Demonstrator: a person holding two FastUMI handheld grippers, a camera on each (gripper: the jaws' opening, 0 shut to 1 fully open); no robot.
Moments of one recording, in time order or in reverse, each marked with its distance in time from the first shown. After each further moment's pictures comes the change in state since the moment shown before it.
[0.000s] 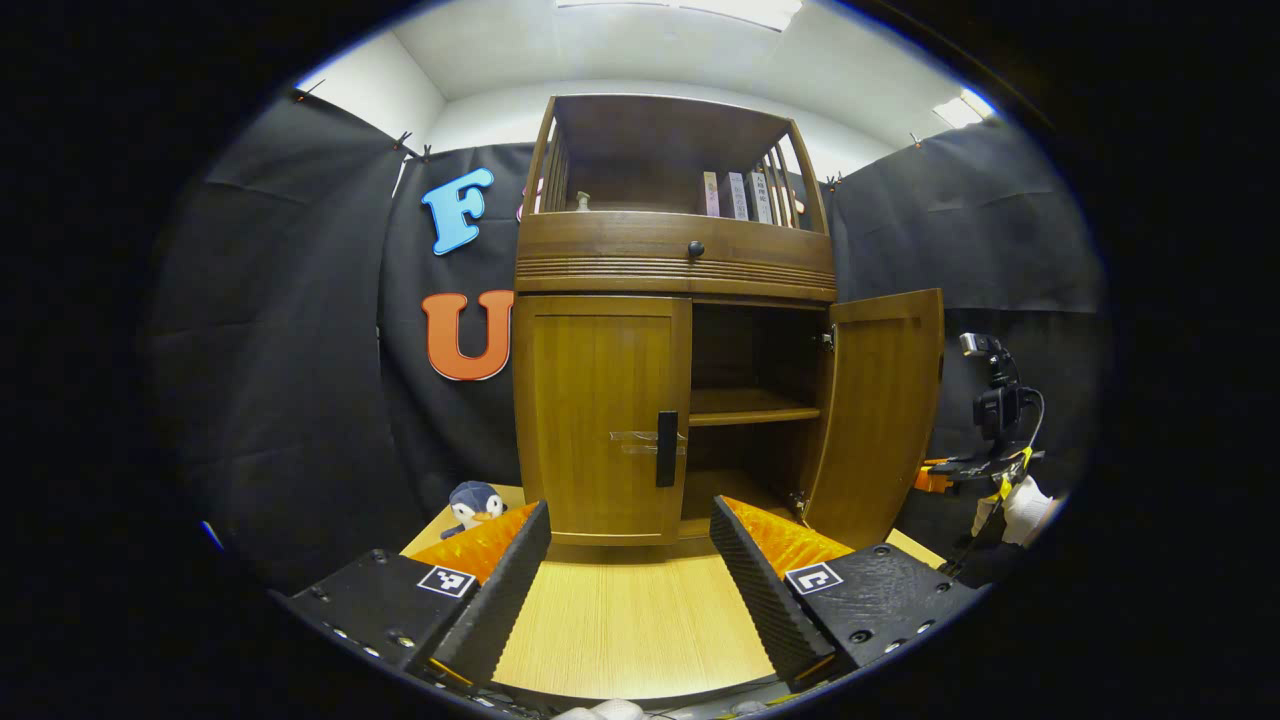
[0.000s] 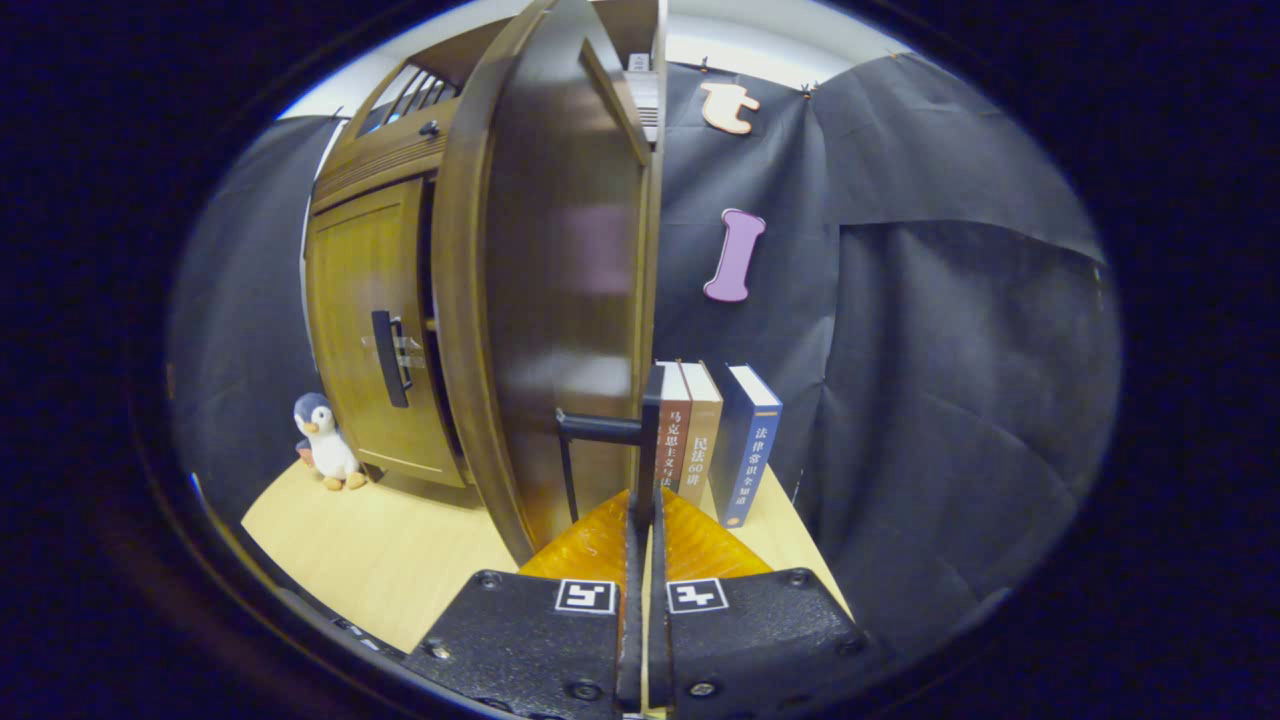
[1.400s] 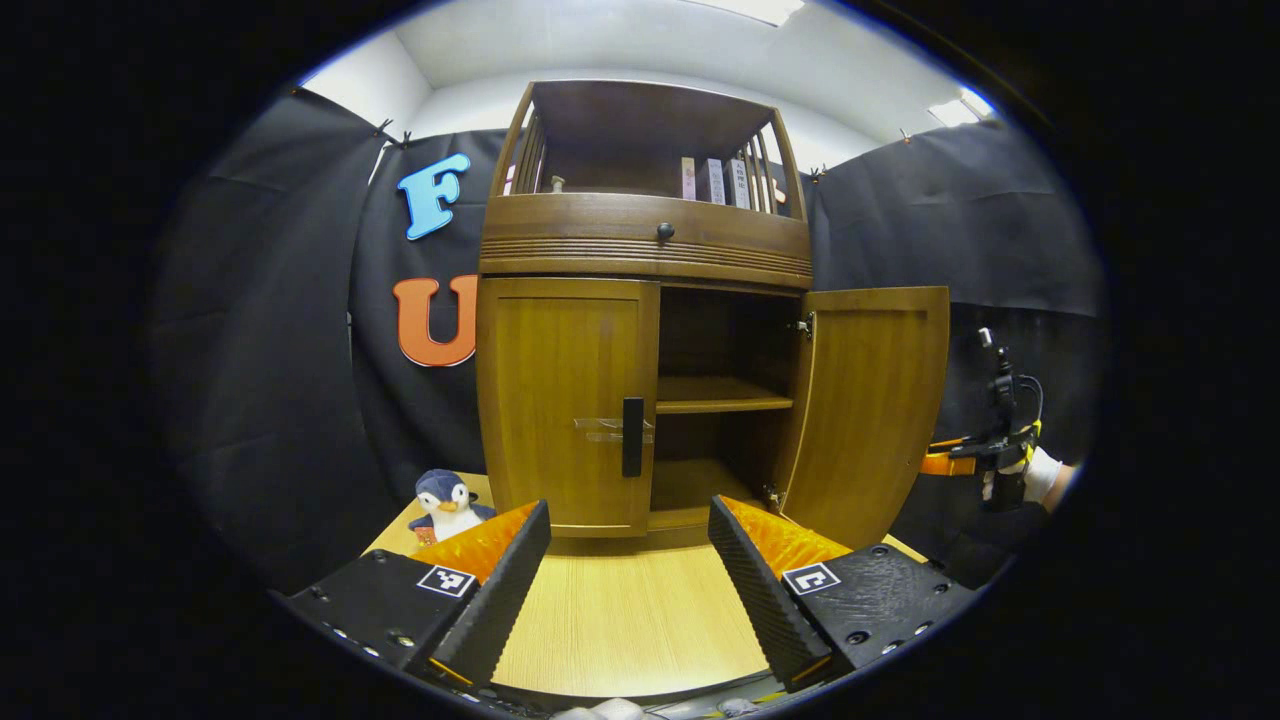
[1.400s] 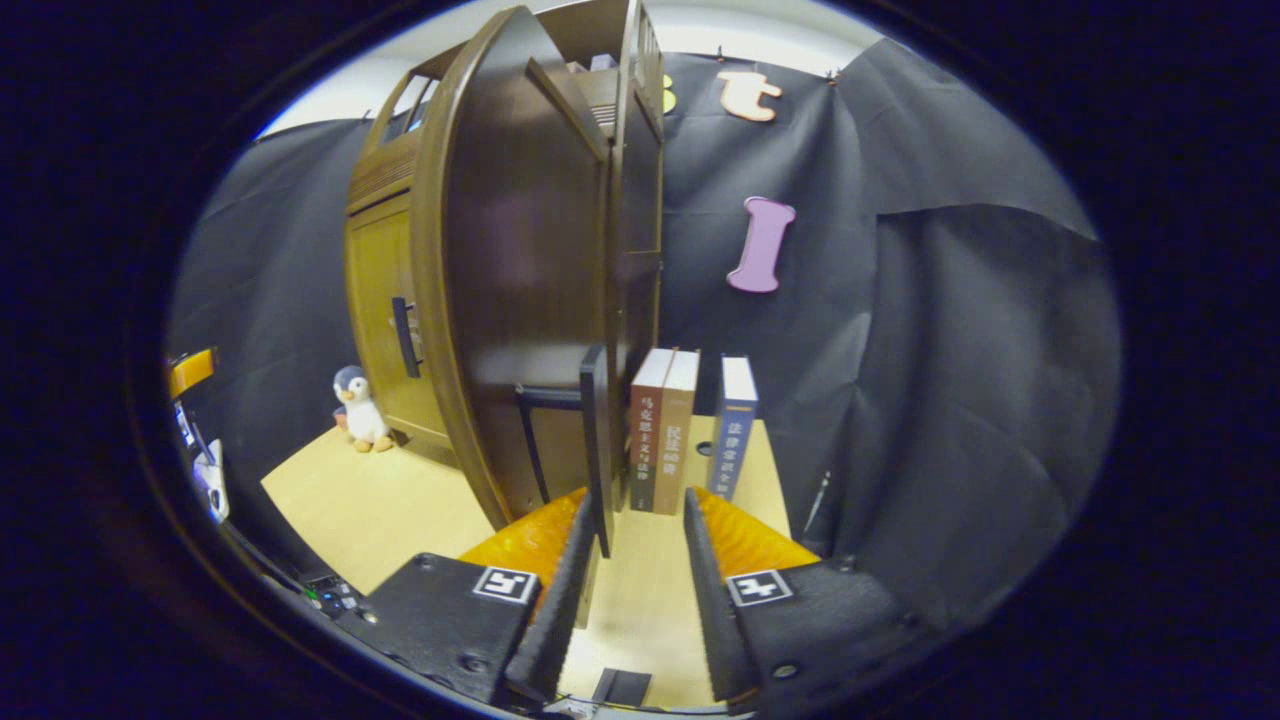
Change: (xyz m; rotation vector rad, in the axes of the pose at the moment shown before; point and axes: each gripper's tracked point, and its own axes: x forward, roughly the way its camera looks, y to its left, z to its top) left arm 0.008 -0.022 -0.011 -0.010 0.030 -0.055; right arm -0.015 -0.107 0.004 -0.058 0.037 0.101
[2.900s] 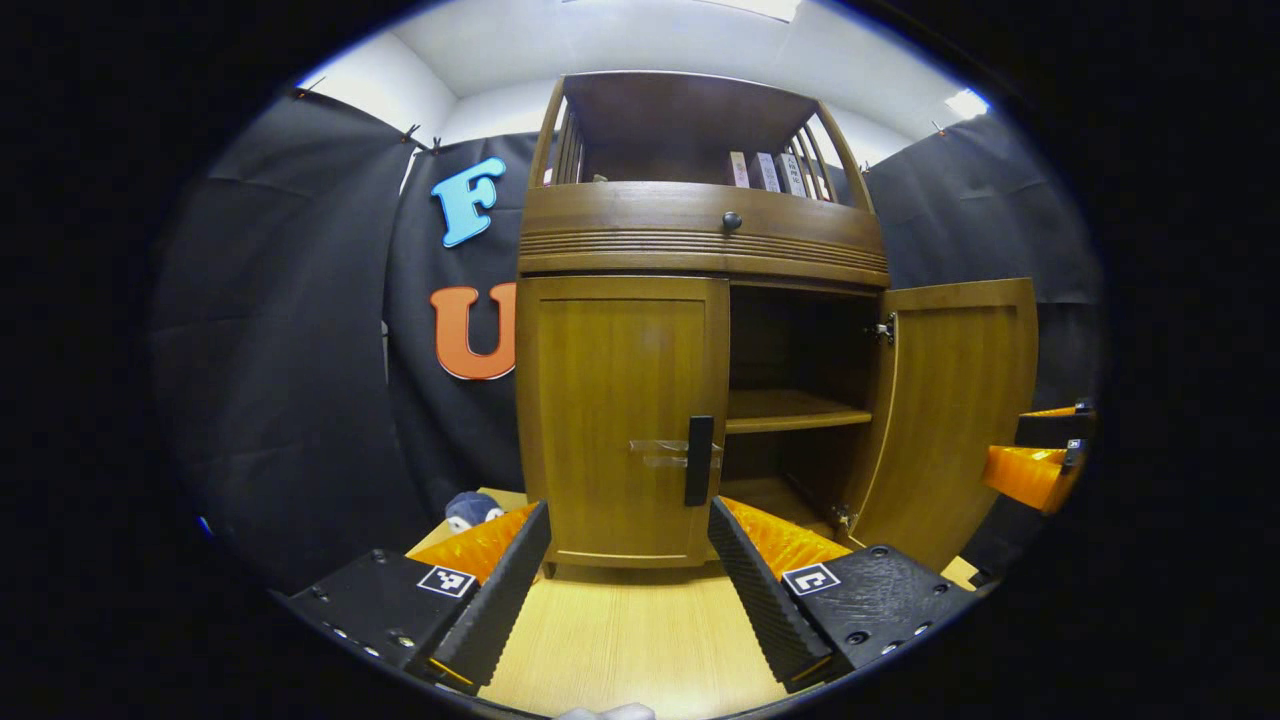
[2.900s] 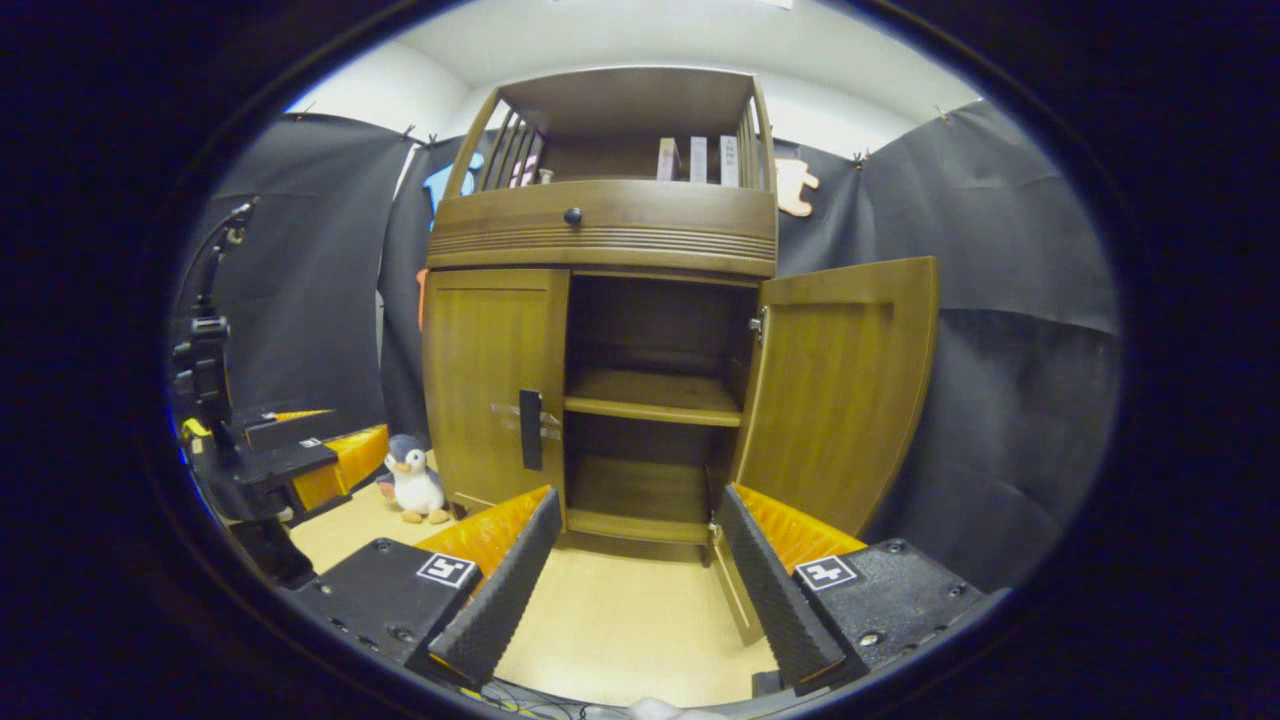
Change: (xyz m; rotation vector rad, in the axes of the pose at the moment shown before) left arm 0.090 0.037 0.006 0.016 -0.037 0.134; right arm -0.070 0.221 0.075 -0.038 -0.180 -0.019
